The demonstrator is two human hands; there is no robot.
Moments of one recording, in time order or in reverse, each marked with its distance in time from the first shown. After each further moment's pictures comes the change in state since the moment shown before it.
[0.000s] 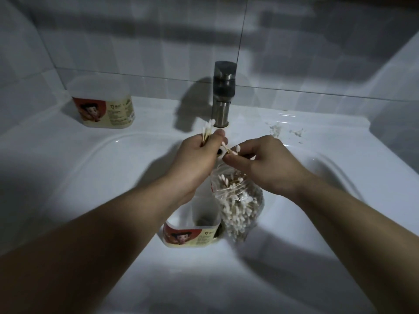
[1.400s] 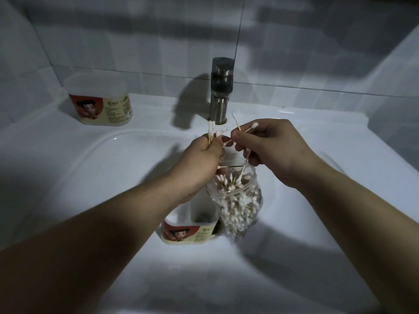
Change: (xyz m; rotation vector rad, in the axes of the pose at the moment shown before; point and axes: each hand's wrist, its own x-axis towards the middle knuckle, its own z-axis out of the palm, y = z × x) left_hand 0.000 -0.008 0.007 -0.024 -0.129 0.032; right_hand 0.005 -0.001 -0.012 0.477 0.150 0.068
